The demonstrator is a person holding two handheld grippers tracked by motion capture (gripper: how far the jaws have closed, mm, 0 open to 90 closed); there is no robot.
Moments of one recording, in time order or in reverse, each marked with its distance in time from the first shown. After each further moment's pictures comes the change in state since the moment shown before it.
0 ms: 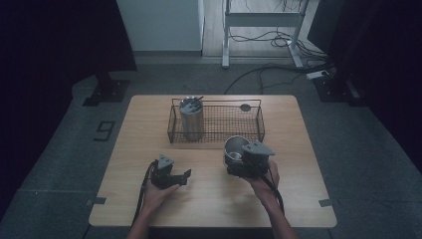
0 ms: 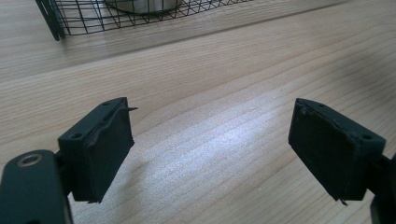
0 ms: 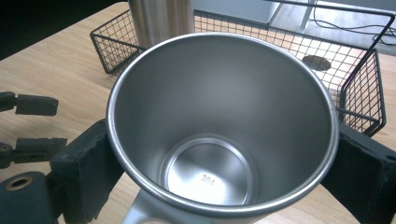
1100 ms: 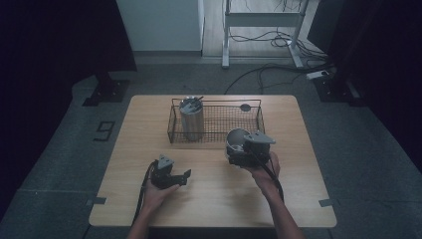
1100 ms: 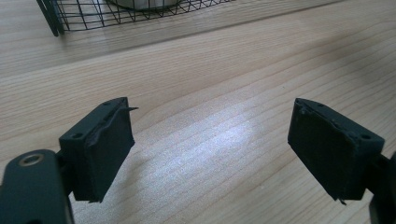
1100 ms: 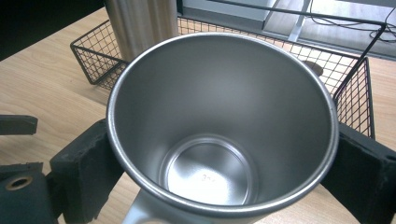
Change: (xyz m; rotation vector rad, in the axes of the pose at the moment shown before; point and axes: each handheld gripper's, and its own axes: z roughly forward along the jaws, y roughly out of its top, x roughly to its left) left arm 0.001 -0.001 0.001 0.008 -0.001 -0.001; right arm -0.017 0.017 0.017 0.015 -0.010 0.015
